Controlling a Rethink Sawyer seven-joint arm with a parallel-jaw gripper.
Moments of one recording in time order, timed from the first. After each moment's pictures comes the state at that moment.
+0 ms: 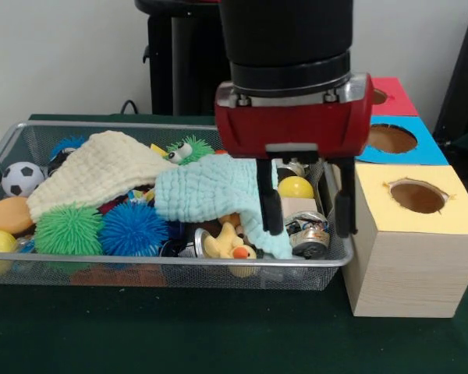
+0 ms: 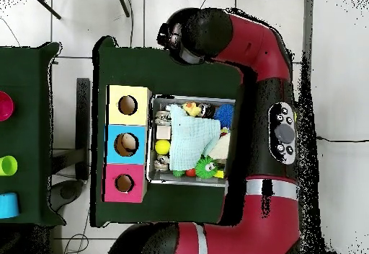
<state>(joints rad) -0.28 -0.41 0.16 0.84 0.05 0.99 1.78</state>
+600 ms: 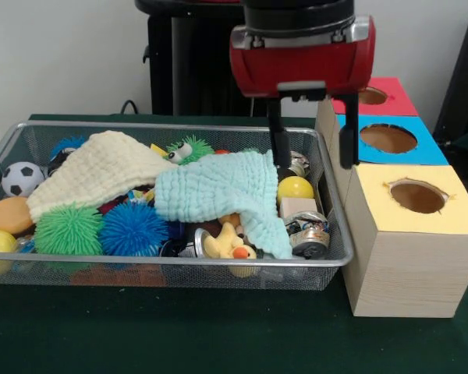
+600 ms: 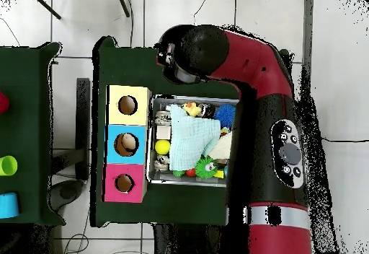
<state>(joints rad) -0.29 -0.57 0.17 1.07 0.04 0.99 1.78</state>
